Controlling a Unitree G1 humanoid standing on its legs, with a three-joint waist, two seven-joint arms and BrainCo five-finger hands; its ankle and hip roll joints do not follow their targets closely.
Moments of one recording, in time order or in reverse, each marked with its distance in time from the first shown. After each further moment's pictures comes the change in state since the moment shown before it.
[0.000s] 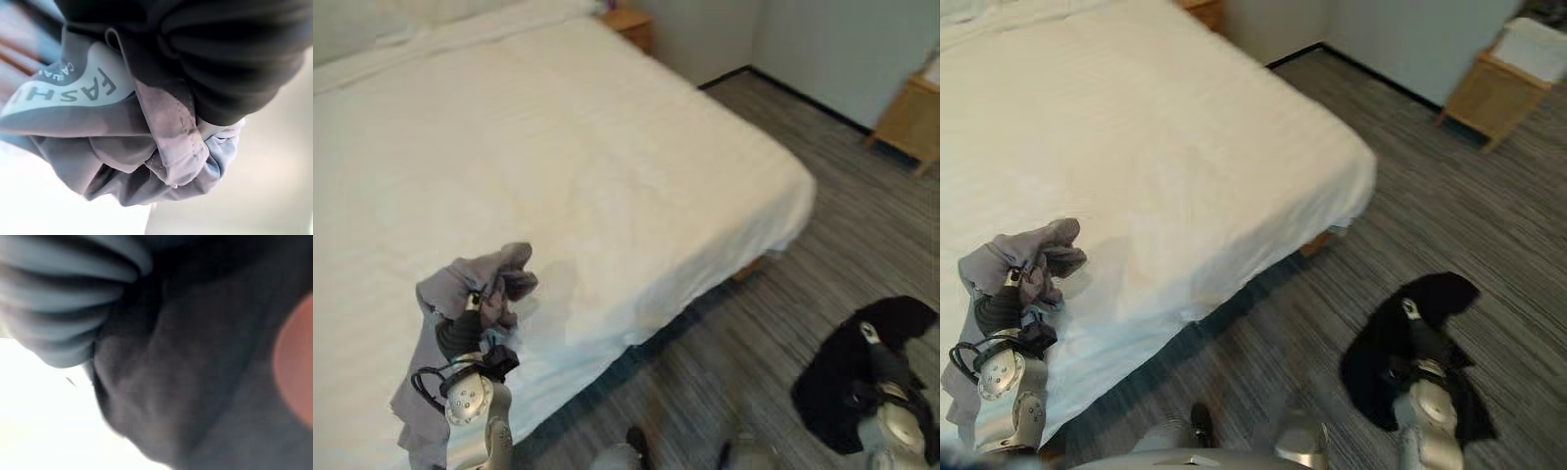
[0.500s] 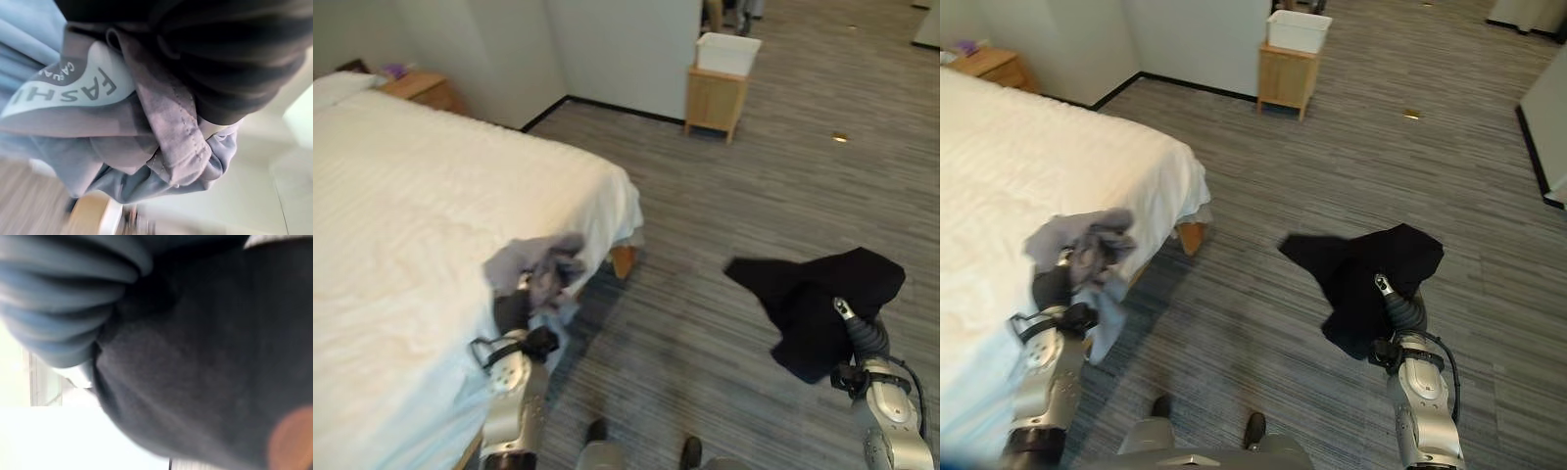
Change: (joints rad) left arm -0.117 -0.057 -0.291 0.020 -0.109 0.011 -0.086; right arm 0.069 -0.089 0.055 -0.015 -0.034 0.007 0.056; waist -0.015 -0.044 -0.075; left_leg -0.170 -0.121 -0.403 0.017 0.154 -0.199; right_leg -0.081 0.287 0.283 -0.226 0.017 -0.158
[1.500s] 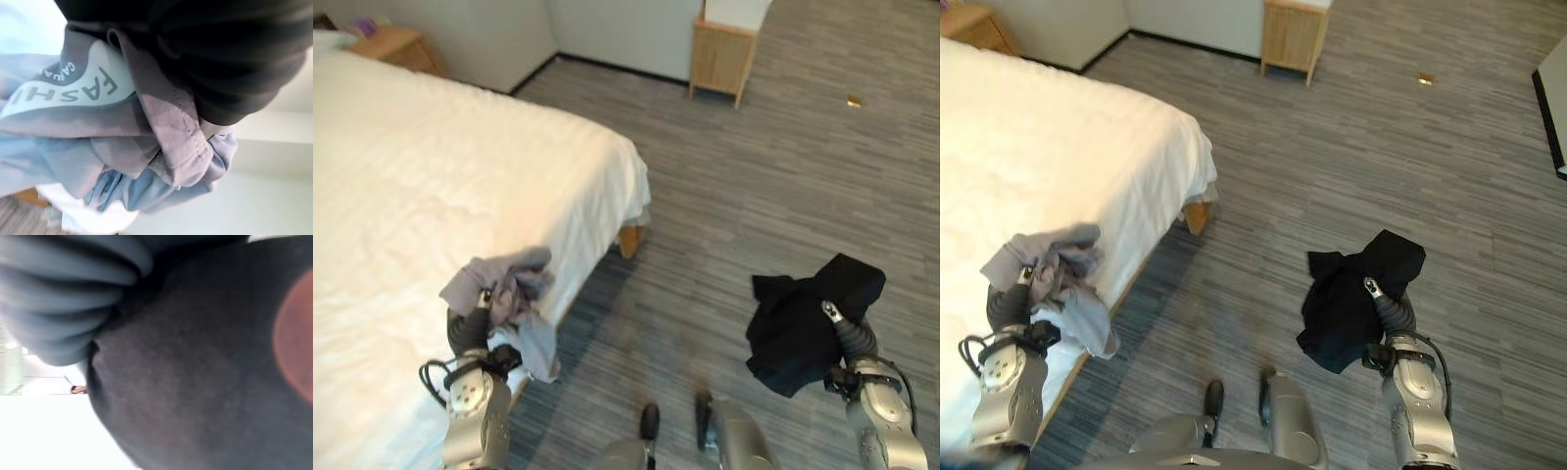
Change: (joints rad) left arm 0.069 0.093 0.212 0.029 0.032 0.019 0.051; right arm -0.036 0.027 -0.026 0.035 -0.005 0.016 0.046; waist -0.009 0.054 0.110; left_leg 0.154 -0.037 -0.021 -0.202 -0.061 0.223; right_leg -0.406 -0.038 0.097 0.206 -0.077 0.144
